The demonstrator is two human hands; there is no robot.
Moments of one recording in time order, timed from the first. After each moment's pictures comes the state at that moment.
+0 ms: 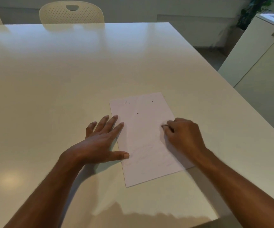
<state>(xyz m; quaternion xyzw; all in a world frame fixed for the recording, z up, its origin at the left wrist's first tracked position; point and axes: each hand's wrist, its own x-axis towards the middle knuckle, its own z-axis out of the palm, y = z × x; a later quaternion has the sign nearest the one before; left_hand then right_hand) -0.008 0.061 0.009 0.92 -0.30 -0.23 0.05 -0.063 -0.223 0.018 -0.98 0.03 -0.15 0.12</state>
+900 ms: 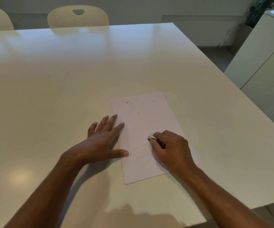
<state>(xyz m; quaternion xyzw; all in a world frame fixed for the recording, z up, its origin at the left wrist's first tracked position) -0.017 0.058 0.015 0.93 -0.27 -0.23 0.09 -0.100 -0.186 -0.001 -0.93 0.00 -0.18 0.31</state>
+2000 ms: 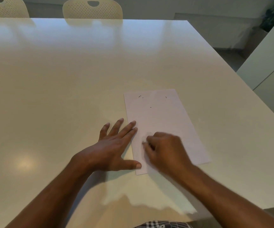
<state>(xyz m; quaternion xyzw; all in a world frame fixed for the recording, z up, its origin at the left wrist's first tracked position) -0.061 0.066 0.016 0.92 -0.32 -0.22 0.05 -0.111 -0.136 0.030 -0.97 -0.12 -0.10 0.21</state>
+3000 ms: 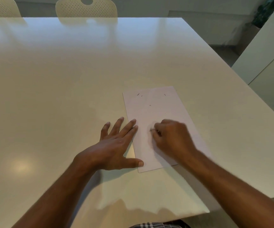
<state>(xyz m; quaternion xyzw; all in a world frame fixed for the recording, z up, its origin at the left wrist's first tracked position) -0.060 0.065 0.016 0.92 -0.32 -0.24 0.04 -0.088 -0.149 0.033 -0.98 -0.07 -0.13 0.15</state>
